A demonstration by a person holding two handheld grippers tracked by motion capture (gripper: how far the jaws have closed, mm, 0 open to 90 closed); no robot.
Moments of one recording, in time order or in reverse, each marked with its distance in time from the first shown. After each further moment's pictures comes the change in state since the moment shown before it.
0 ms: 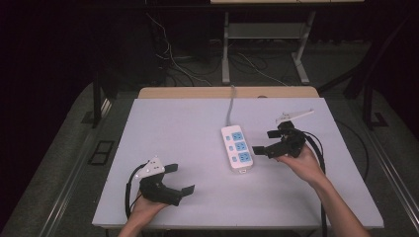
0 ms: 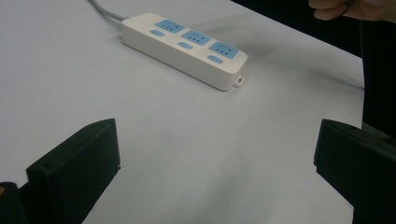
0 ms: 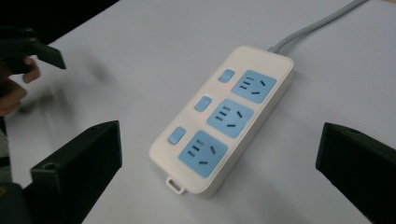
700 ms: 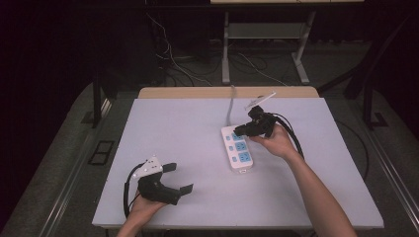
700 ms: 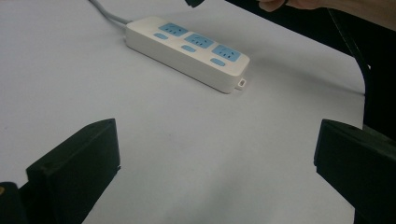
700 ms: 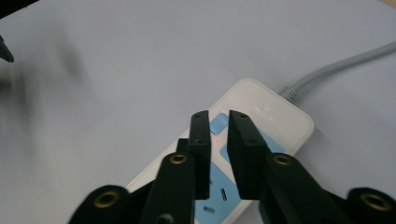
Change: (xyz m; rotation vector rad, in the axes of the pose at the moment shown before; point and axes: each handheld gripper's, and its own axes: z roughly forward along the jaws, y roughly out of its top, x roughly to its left) left arm 0.003 0.001 -0.003 -0.009 0.003 0.001; right arm -0.019 0.058 0.074 0.144 0.037 -0.145
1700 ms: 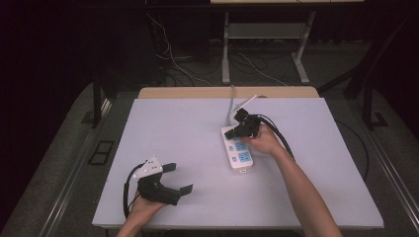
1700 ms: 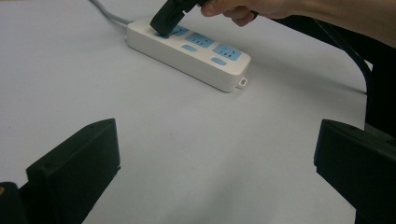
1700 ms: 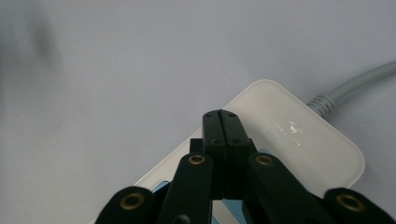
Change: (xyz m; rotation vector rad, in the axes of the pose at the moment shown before) left arm 0.000 0.000 -0.001 0.002 0.006 0.006; right arm -0.009 0.011 0.056 0.116 0.047 -0.045
